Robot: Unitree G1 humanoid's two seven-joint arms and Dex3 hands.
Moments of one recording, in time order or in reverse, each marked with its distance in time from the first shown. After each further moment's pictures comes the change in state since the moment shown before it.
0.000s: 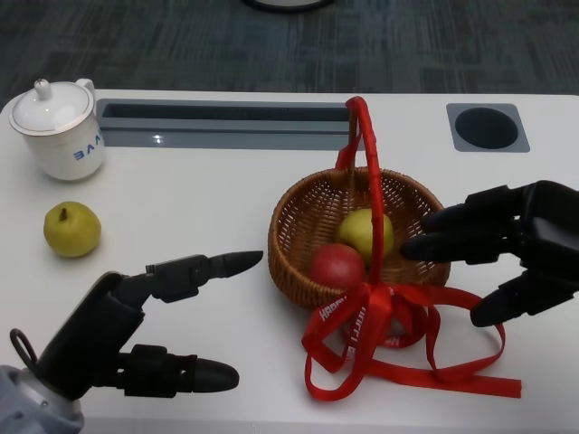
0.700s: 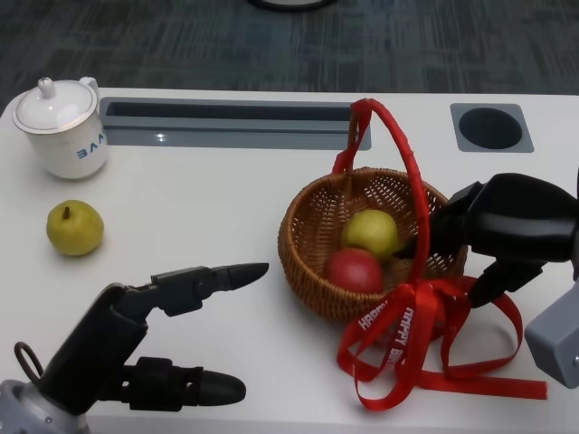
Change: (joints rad) left arm 0.045 -0.031 0.004 -0.041 0.003 -0.018 0.001; right arm -0.319 -0.007 0.513 0.311 -0.384 0.270 -0.472
